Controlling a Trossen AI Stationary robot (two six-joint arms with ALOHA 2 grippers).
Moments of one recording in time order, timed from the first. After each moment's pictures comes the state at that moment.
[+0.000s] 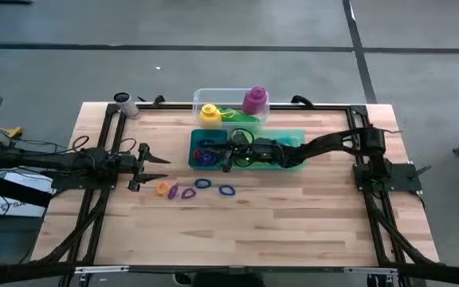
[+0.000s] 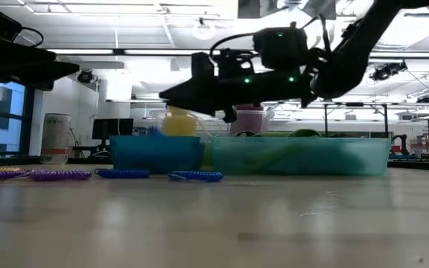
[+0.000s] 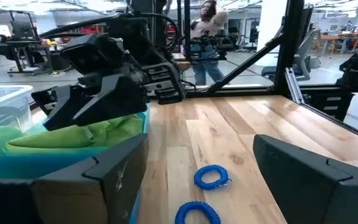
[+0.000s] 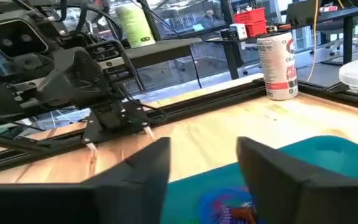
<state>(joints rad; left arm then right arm) -0.10 0.19 0.03 0.19 -0.02 0.03 -0.11 2.02 0.96 1.03 0.11 0.29</state>
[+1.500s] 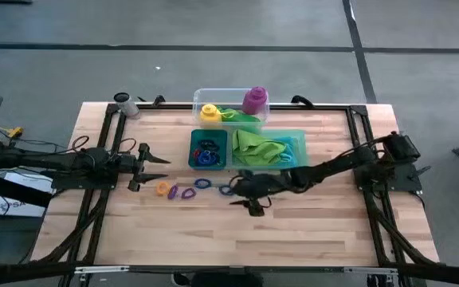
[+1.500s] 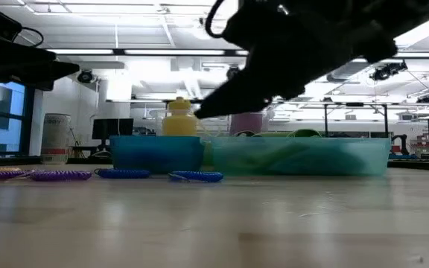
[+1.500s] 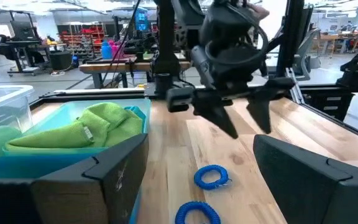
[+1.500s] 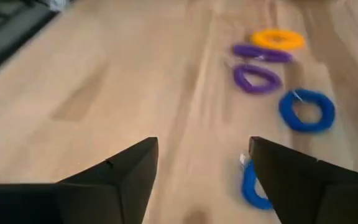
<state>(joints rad) -0.10 0.19 0.03 0.19 -0.02 0.03 0.23 1.81 0.96 0.28 0.00 0.08</state>
